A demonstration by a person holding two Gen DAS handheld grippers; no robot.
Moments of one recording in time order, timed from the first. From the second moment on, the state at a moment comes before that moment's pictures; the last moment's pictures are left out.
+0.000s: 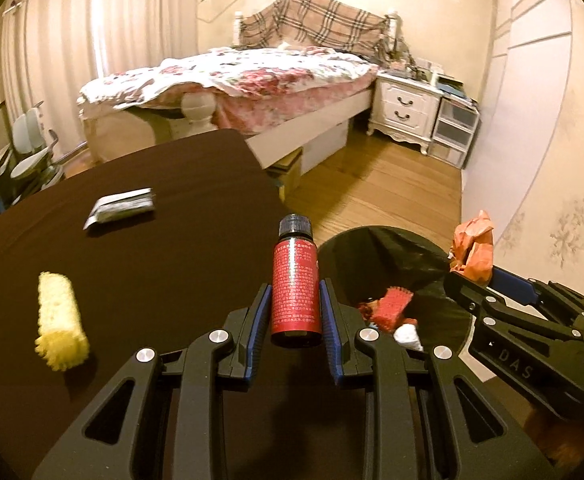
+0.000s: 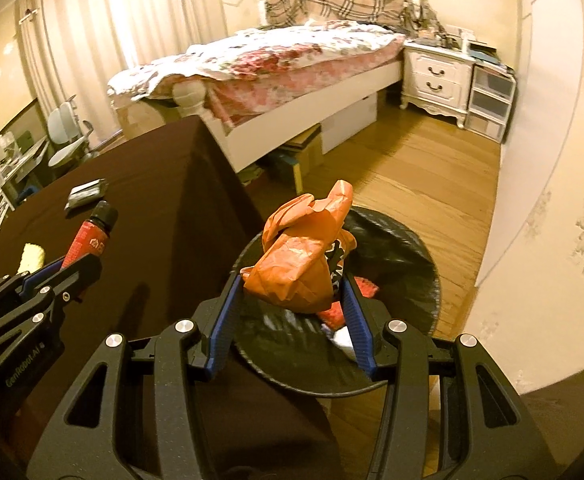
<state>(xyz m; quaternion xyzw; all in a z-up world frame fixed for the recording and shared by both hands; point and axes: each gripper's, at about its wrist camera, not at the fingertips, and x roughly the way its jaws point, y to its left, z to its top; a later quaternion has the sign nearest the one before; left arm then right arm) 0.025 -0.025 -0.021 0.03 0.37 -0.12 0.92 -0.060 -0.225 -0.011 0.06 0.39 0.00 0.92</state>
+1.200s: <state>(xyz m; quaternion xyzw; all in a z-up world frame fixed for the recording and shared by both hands) 0.062 -0.090 -0.042 0.07 0.39 -0.13 0.91 -0.036 -0.281 -0.031 0.08 0.40 -0.06 0.91</state>
